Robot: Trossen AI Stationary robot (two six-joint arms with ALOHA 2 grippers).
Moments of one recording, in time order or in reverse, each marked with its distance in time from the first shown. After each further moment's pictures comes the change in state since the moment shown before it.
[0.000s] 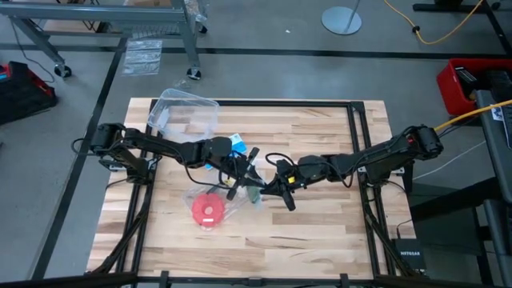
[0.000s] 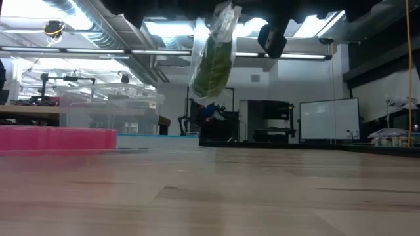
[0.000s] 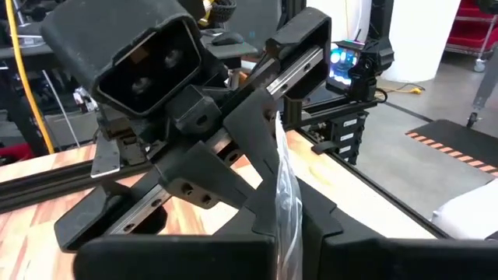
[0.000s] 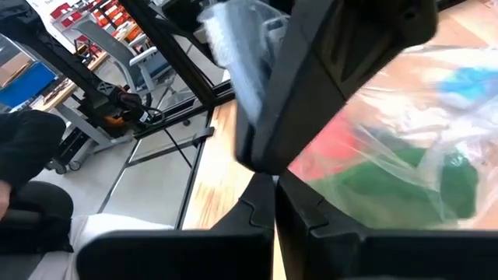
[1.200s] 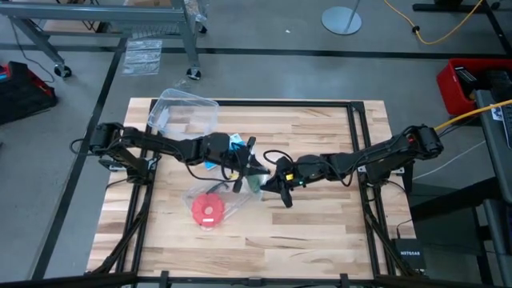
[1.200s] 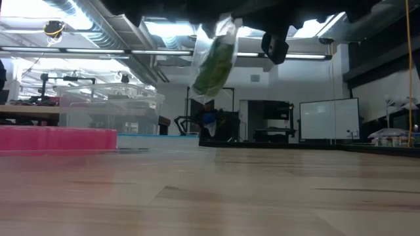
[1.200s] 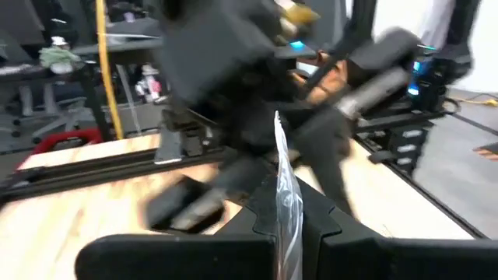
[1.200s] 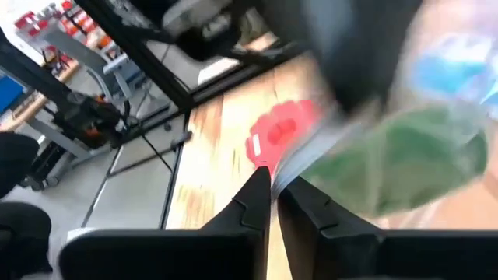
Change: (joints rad) left arm 0.046 -0.021 -0.001 0.018 -0.170 -0.032; right arm 0.000 -0.001 0.000 -0.047 0.058 0.044
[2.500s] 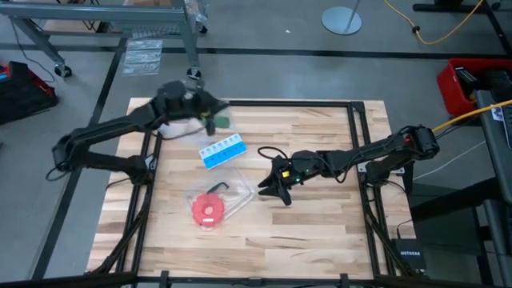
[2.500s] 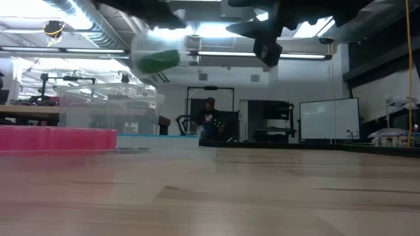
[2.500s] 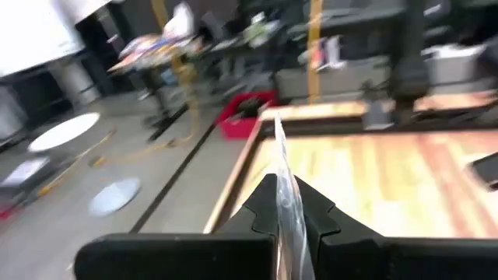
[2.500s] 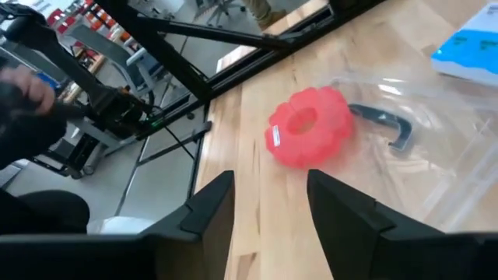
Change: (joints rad) left arm 0.471 -0.426 0.002 -0.485 -0.102 0.161; right arm -0.058 0.036 0.042 -0.016 -0.147 0.037
